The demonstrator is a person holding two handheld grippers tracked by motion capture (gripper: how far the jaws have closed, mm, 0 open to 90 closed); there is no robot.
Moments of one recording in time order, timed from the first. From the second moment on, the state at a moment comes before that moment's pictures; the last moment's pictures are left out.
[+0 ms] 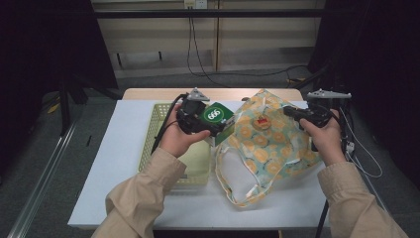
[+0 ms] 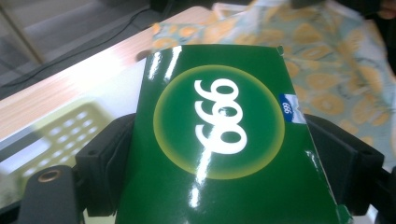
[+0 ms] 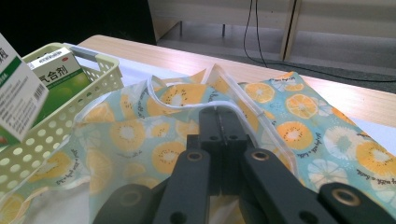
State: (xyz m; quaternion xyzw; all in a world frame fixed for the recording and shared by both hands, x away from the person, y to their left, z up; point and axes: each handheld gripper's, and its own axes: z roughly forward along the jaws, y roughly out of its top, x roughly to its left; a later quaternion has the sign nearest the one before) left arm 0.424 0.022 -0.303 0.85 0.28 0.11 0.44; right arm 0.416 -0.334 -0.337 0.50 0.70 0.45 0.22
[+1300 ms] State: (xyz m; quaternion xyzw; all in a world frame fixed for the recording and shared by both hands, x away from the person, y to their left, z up) left arm 0.439 -0.115 -0.371 0.87 0.22 0.04 0.43; right arm 0.422 -0.358 -0.350 0.52 0.69 0.46 0.22
